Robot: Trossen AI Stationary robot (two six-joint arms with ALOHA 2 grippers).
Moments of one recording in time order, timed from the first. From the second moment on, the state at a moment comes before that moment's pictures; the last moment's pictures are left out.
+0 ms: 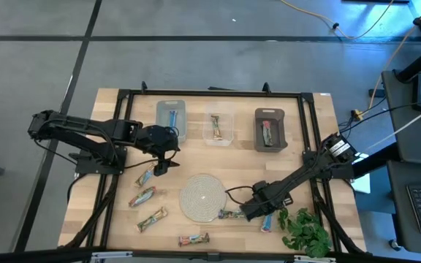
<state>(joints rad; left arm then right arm) -0.05 1.09 0.87 -0.59 0.02 -0.19 0.57 1.89 1.19 -0.95 -0.21 1.81</state>
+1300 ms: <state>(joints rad) -0.05 1.09 0.87 -0.59 0.02 -0.15 0.64 1.94 1.28 -0.97 -0.17 2.09</state>
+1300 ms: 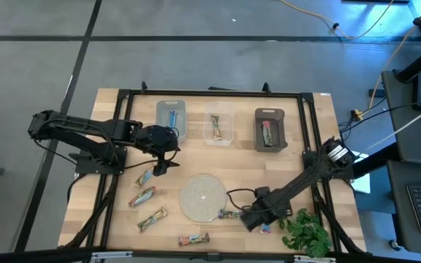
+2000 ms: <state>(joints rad) -0.05 1.09 0.87 -0.59 0.02 -0.12 0.63 1.97 1.28 -0.93 -0.17 2.01</state>
